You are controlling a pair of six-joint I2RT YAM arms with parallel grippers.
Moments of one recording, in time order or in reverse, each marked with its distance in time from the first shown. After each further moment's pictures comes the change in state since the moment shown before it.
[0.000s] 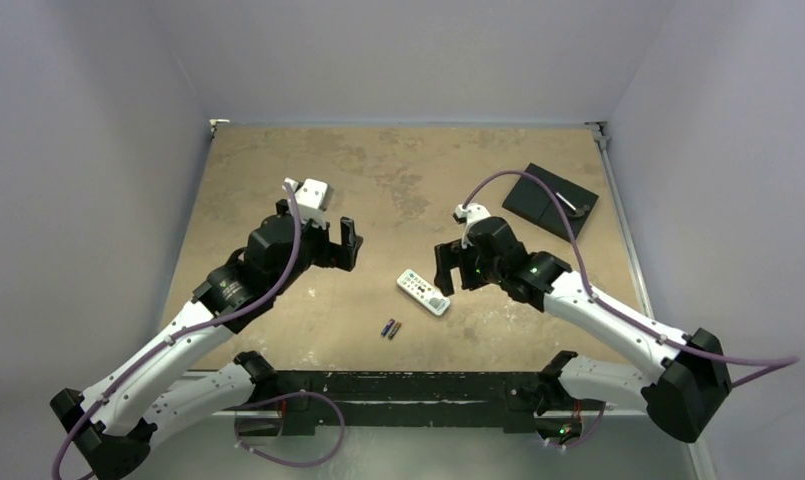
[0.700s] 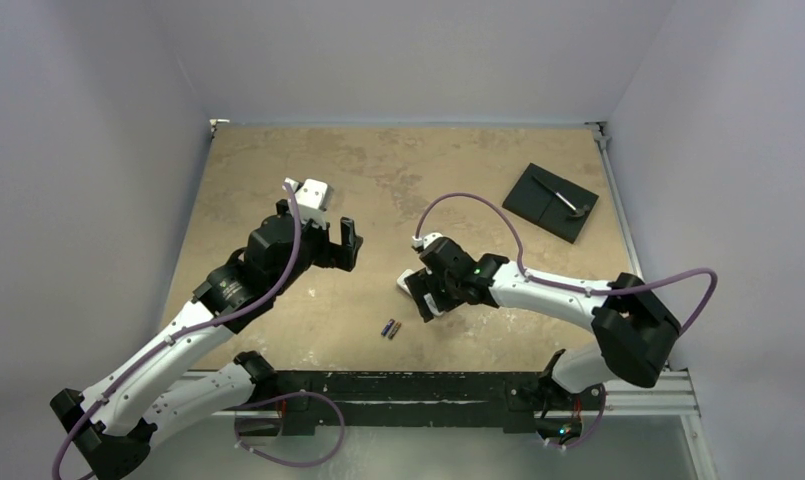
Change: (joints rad) left arm 0.001 0.000 0.000 -0.001 0.001 0.000; right arm 0.179 0.351 0.030 0.008 0.058 0.017
